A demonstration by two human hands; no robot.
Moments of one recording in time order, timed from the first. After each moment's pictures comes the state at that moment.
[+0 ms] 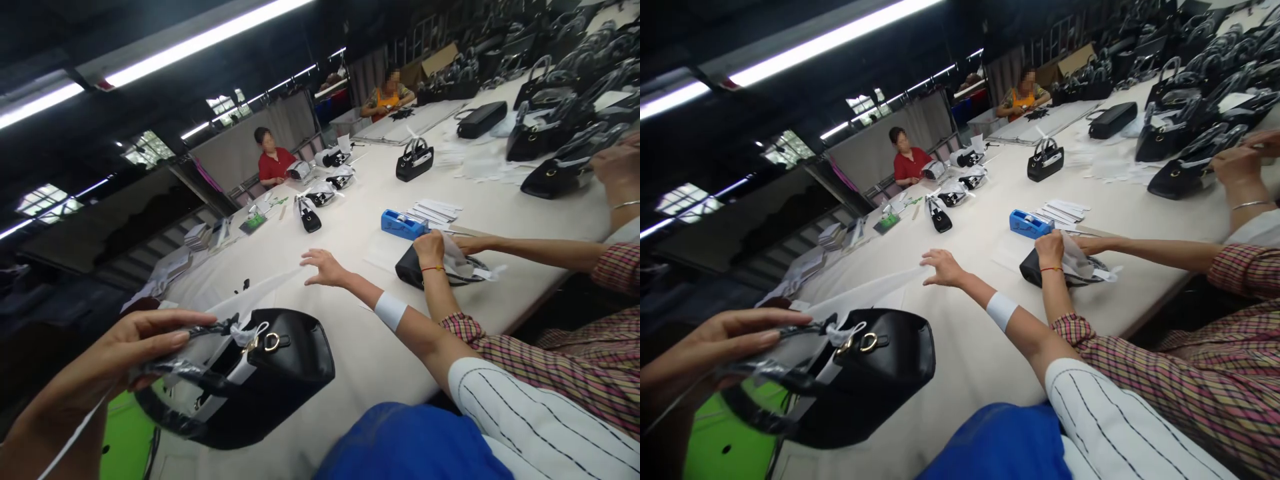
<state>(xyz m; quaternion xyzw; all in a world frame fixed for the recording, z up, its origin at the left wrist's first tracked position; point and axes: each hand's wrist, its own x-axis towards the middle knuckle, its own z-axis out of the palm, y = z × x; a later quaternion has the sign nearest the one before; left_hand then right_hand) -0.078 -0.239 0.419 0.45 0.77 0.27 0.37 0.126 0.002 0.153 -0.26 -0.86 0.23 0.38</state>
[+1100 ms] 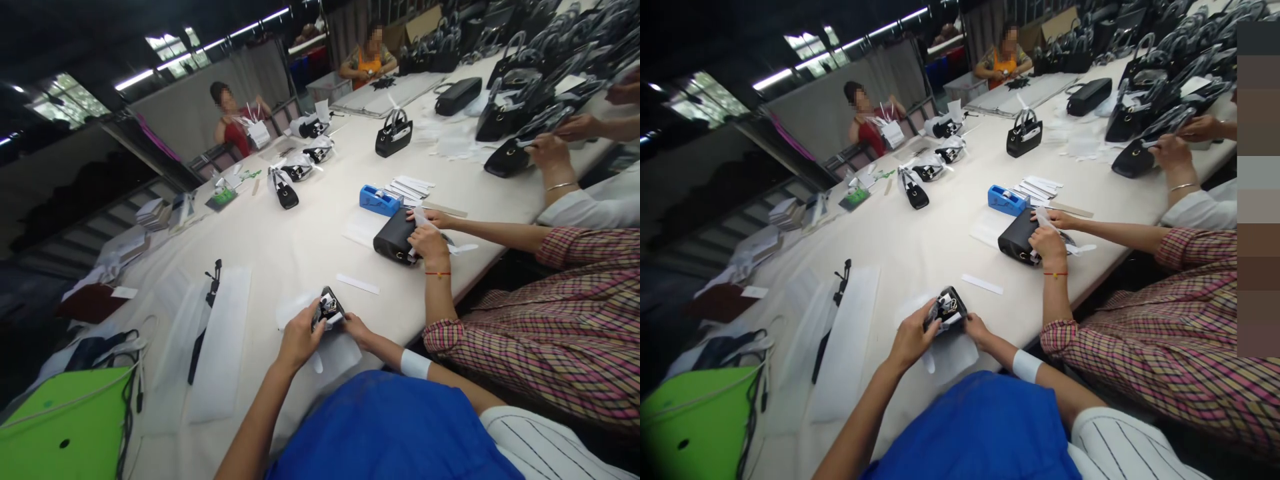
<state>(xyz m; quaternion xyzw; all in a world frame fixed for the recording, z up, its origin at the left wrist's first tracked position) 0.042 -0.225 0.136 0.75 0.61 0.15 0.20 0.191 -0.202 -0.046 -0.55 -0.37 0.70 0.27</state>
